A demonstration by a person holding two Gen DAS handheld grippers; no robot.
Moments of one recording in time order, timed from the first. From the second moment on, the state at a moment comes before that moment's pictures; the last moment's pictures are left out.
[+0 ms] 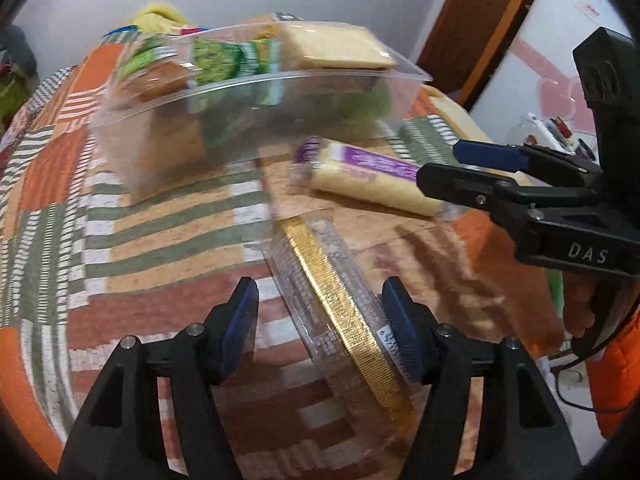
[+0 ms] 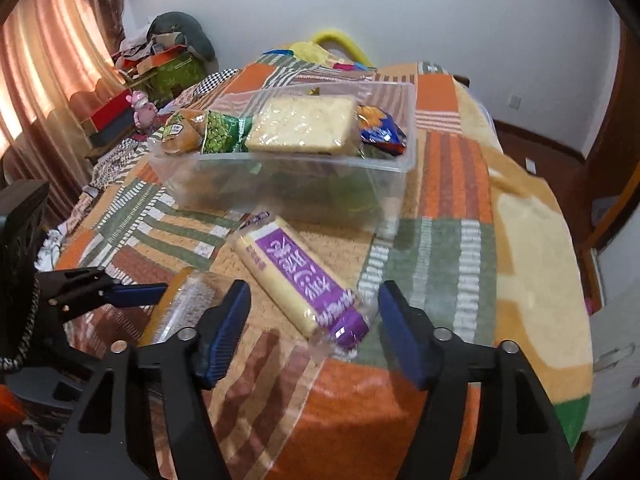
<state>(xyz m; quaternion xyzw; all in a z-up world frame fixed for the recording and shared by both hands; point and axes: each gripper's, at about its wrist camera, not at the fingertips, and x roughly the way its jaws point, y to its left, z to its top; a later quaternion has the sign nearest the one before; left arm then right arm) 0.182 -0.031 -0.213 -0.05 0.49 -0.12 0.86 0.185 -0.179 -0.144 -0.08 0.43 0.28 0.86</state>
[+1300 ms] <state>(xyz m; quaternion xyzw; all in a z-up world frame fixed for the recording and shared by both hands) 0.177 0.001 -0.226 -0.06 0.46 -0.06 0.88 0.175 -0.129 -0.177 -0.10 0.46 0.27 0.84</state>
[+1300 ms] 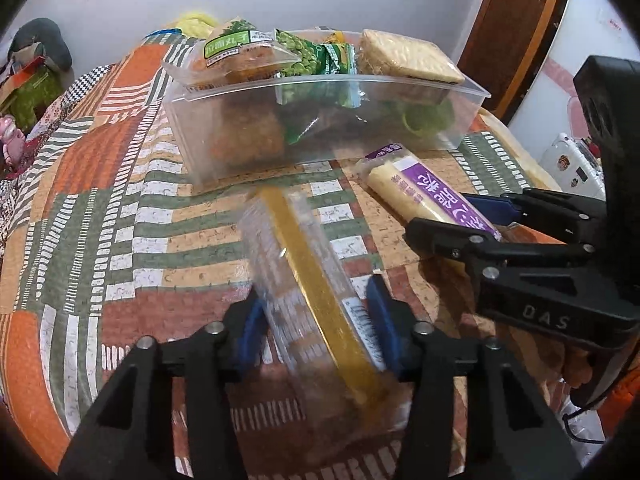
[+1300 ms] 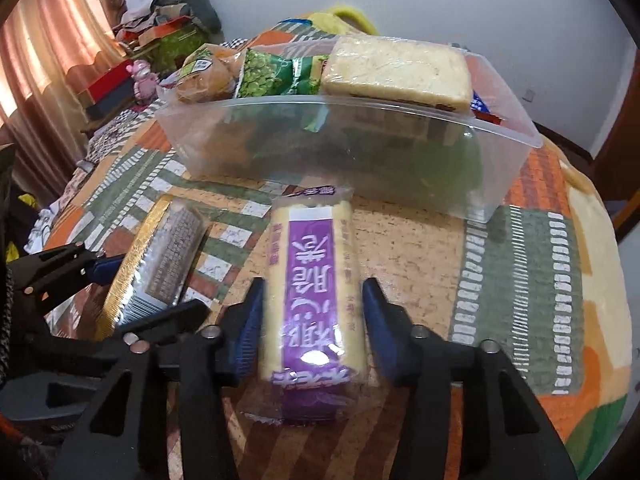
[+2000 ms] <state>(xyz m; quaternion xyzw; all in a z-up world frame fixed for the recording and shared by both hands) 0.166 0.016 -0.137 -0.06 0.38 -0.06 0.92 0.156 -0.157 -0.105 -0.06 0.37 0.28 0.88</state>
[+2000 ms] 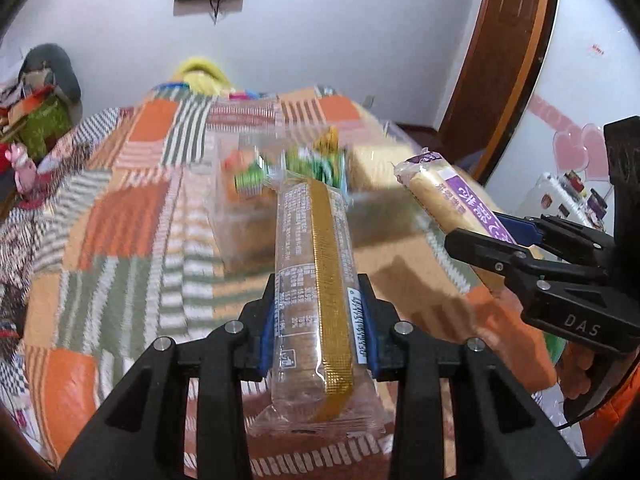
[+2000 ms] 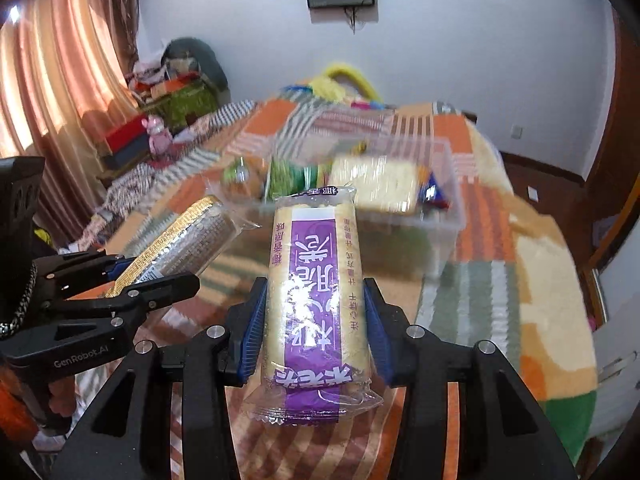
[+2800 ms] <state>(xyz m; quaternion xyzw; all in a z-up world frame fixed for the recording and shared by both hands) 0.296 0.047 -0.125 -0.08 0.38 -0.04 0.92 0.241 -0.110 -0.097 -0.05 0.38 0.25 0.89</state>
